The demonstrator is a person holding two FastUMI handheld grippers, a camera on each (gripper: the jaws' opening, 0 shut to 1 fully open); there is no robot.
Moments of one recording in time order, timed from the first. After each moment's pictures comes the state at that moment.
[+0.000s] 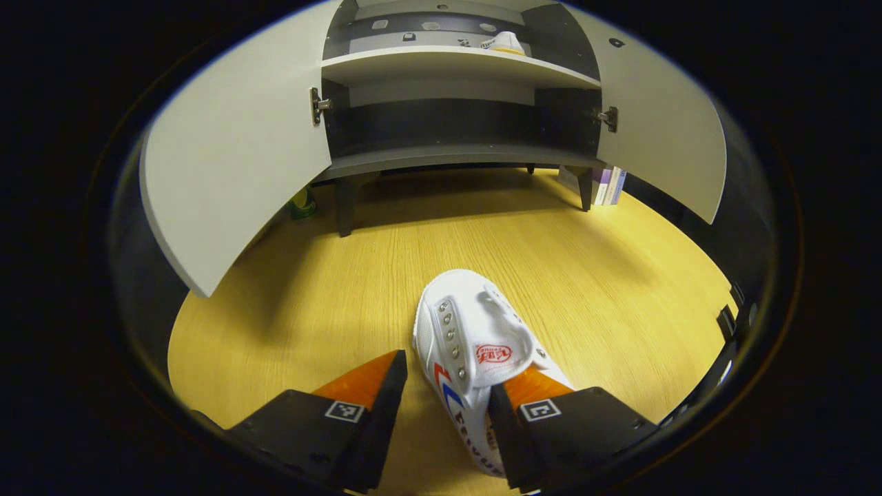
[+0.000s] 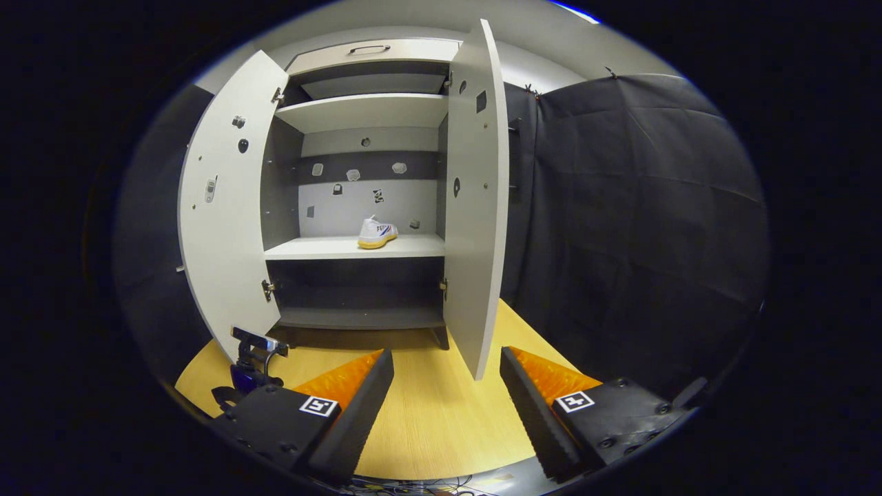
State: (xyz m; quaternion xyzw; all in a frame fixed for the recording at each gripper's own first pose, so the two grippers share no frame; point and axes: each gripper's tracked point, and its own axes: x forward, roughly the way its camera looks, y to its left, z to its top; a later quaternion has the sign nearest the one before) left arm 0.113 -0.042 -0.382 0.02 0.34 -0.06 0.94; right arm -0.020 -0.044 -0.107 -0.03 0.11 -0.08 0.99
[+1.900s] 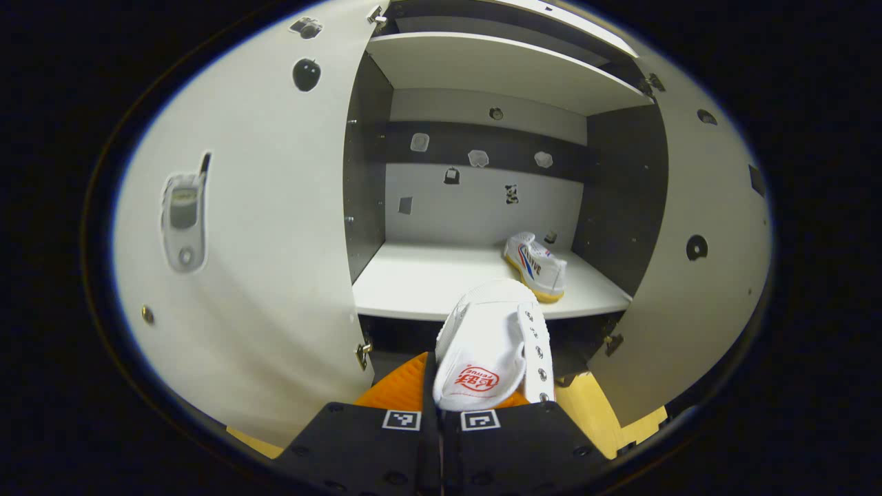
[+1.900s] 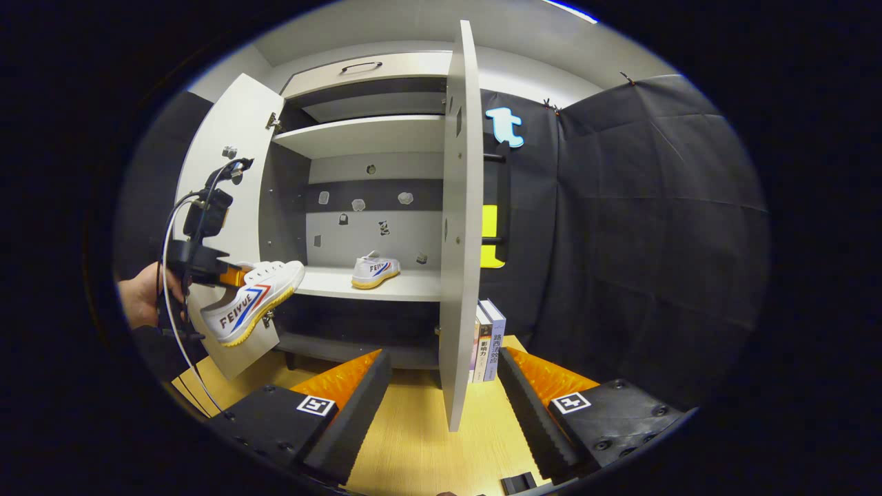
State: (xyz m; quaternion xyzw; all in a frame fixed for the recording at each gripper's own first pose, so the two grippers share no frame) left arm 0.260 -0.024 -0.007 -0.05 0.18 0.02 0.98; right arm 0.049 -0.106 -0.051 -0.02 0.07 0.00 1.00
